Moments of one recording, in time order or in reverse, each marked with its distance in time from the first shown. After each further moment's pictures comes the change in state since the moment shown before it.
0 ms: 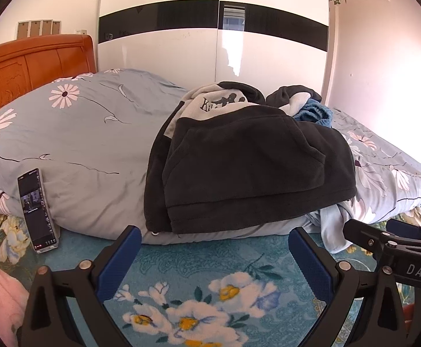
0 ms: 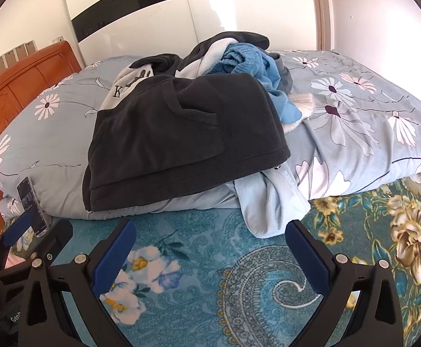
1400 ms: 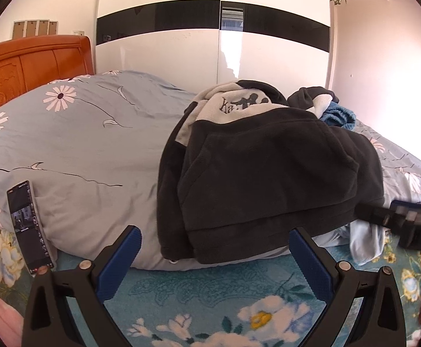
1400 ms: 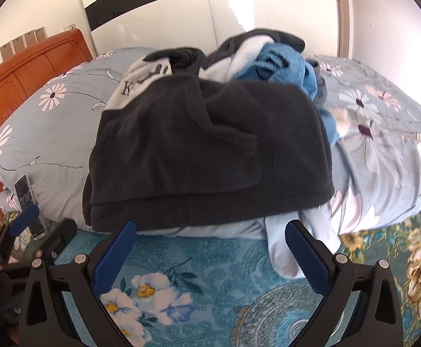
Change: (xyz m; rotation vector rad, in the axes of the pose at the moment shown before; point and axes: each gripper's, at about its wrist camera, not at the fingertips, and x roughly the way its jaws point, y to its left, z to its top) left arm 0.043 0.037 0.010 0.021 -0.014 0.007; right arm 0.038 0.025 0.045 -0.086 -0.003 0.048
